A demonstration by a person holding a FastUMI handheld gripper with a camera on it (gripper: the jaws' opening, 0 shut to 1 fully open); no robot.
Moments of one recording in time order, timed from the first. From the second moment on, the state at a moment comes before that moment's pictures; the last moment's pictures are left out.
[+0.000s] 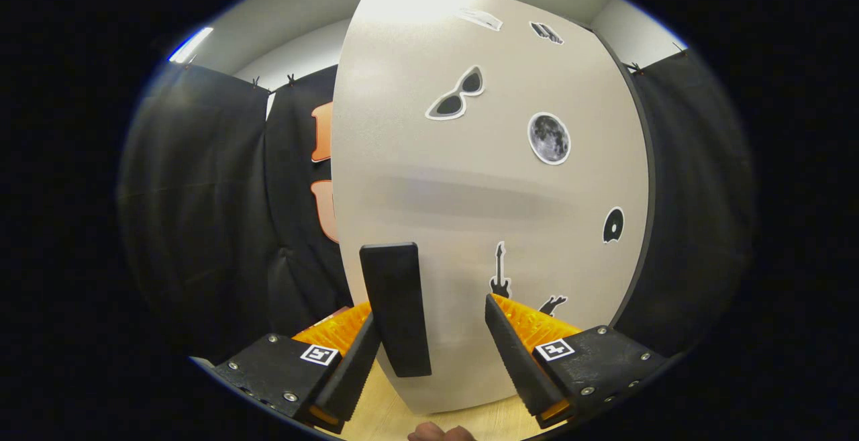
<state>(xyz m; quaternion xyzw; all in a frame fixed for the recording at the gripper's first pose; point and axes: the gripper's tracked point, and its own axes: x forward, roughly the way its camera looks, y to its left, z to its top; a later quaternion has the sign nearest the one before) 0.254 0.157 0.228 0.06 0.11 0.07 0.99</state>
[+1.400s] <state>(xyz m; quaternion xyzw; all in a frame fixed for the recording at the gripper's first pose) 0.303 0.166 0.223 0.03 0.08 -0.01 1.00</state>
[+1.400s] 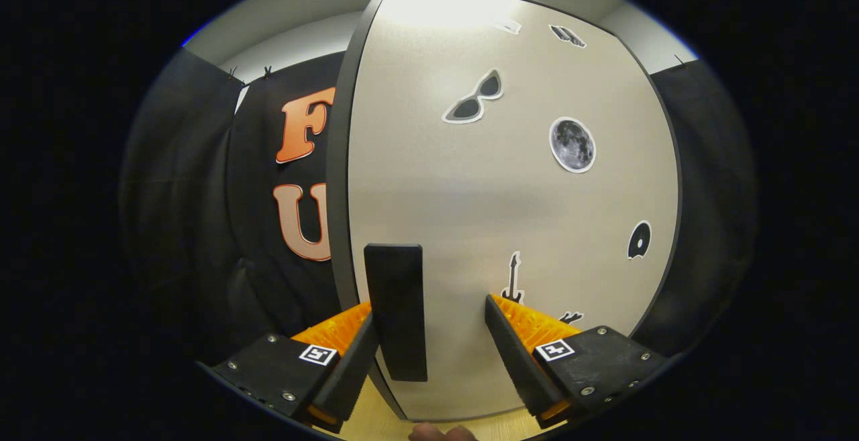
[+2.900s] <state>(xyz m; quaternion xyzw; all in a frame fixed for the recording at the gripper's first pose) 0.056 0.065 0.333 0.03 0.05 0.01 1.00</state>
